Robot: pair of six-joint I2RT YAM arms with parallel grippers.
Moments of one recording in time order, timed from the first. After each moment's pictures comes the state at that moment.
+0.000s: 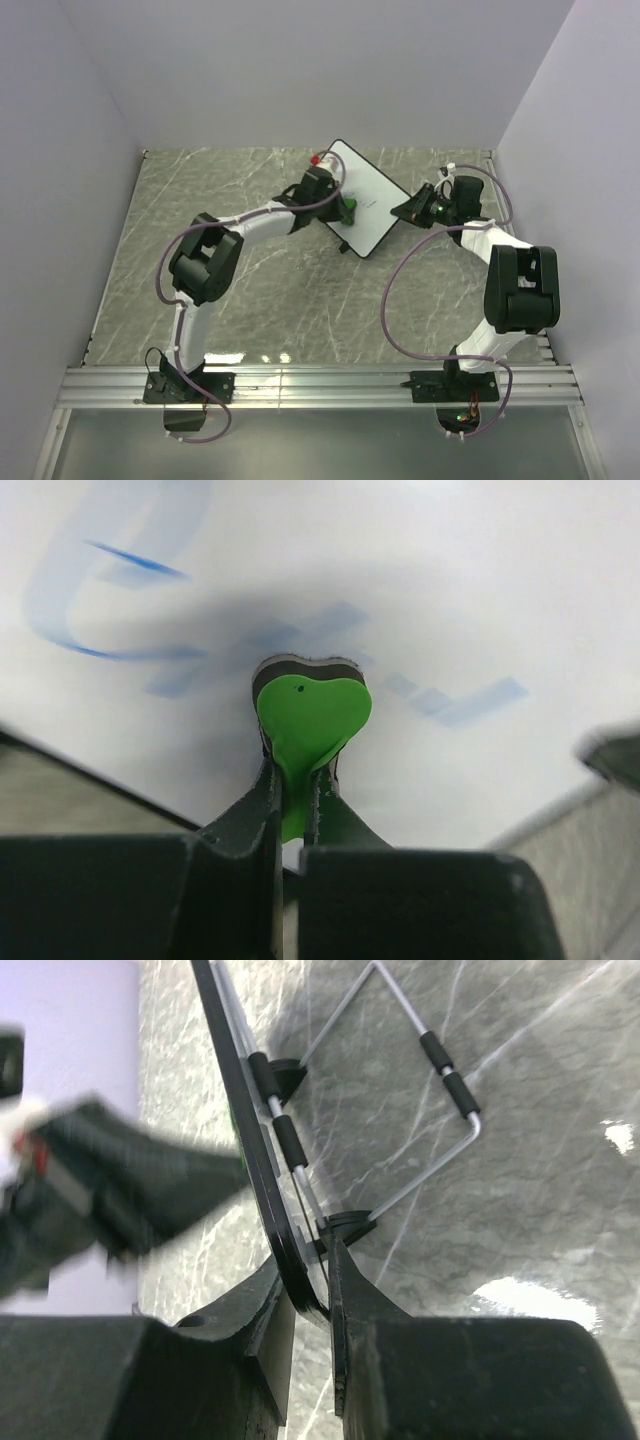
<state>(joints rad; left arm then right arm) -0.66 2.10 1.53 -0.01 0.10 -0.64 -0.05 1.66 0.93 0.13 -0.70 0.61</state>
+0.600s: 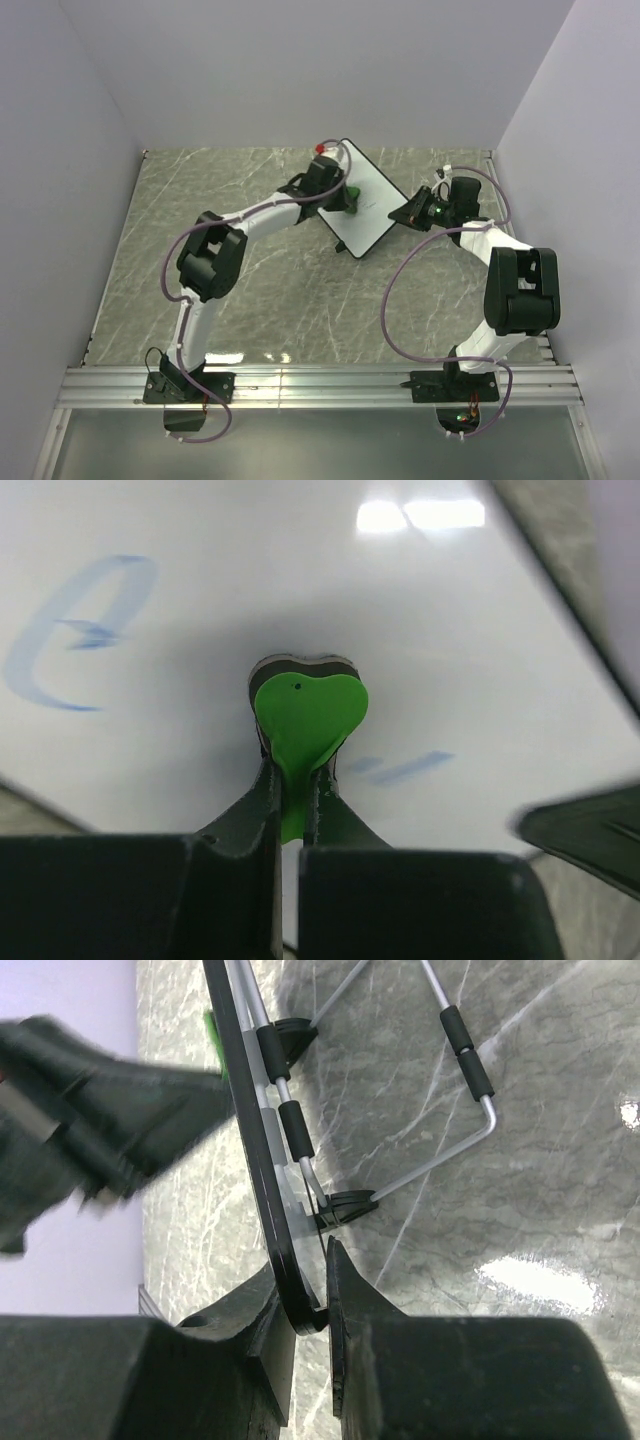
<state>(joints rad) -0.63 2.16 1.68 -0.10 0.05 -0.60 -0.03 1.64 0.94 0.07 -0.72 0.60</state>
